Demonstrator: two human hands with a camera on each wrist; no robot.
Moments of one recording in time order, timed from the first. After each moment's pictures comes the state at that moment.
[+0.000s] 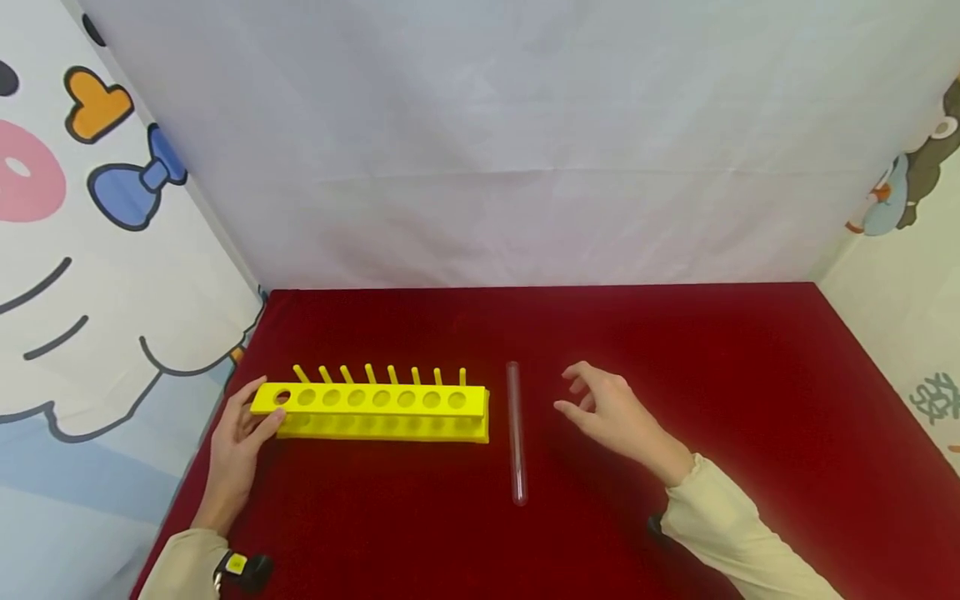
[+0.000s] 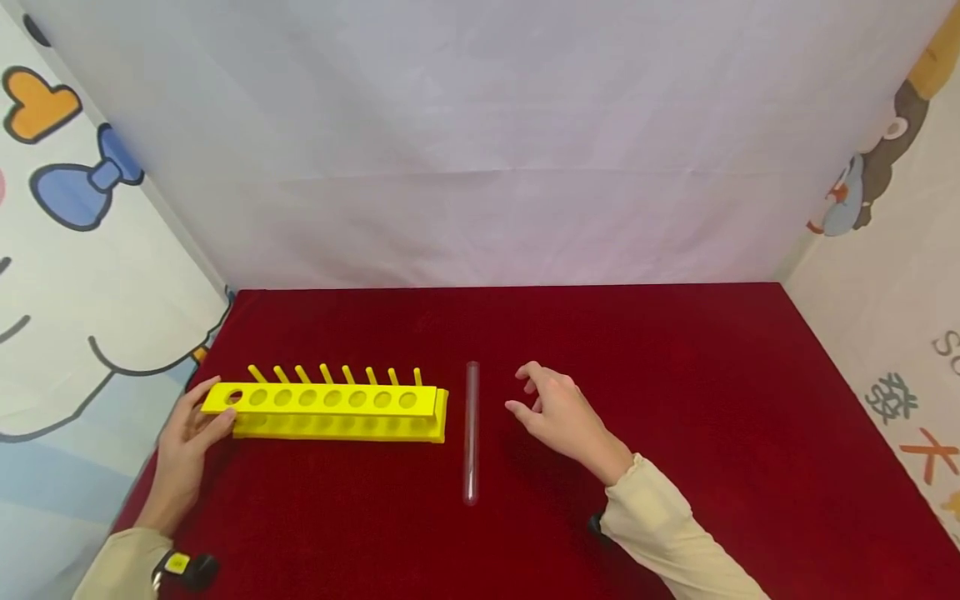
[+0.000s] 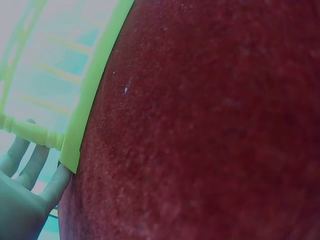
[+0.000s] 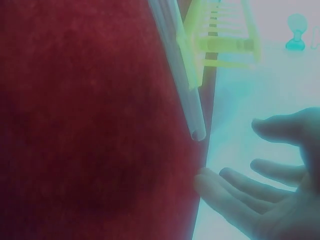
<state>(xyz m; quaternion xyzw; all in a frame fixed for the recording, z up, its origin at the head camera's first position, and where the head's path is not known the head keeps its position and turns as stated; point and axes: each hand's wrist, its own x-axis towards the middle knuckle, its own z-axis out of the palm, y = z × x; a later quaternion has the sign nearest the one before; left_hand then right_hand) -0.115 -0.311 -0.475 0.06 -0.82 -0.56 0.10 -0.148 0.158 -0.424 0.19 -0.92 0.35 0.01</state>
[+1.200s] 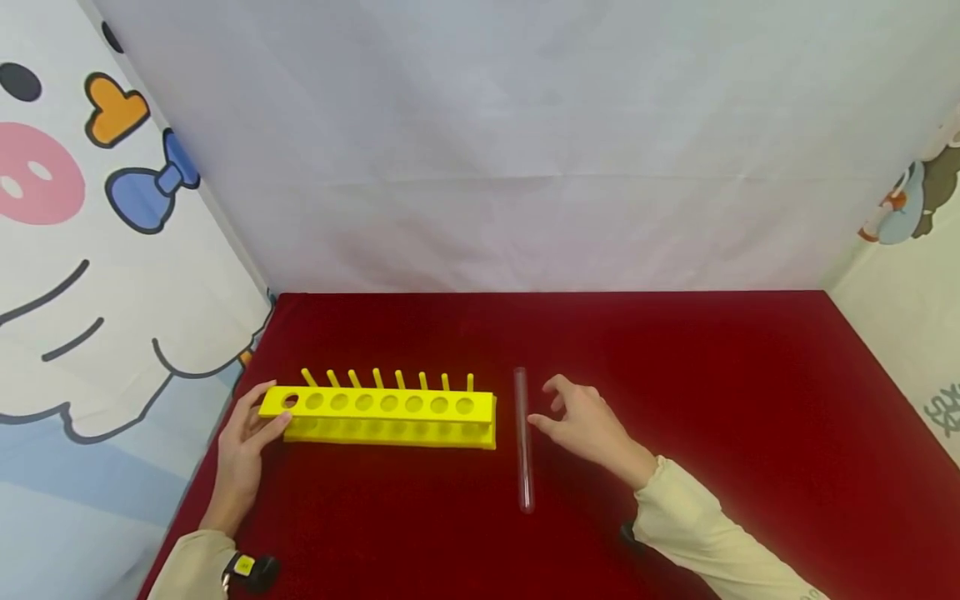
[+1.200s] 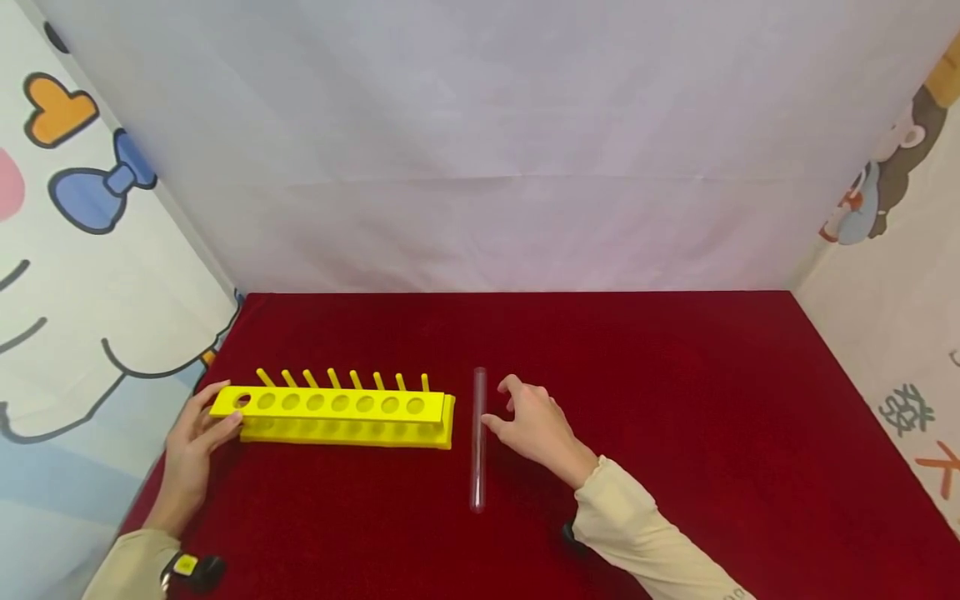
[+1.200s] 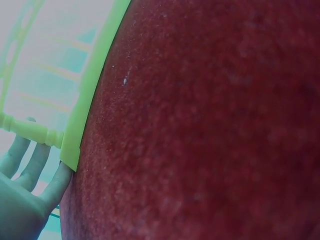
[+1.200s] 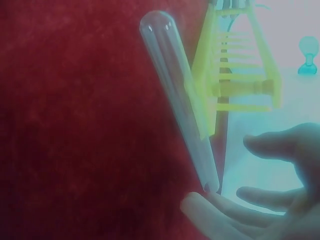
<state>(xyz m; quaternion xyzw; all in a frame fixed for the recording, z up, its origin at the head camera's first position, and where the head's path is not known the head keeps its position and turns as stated) -0.117 -0.311 -0.473 0.07 -0.82 -0.56 0.11 -0.152 0.115 -0.433 0.11 -0.94 0.33 -0.04</state>
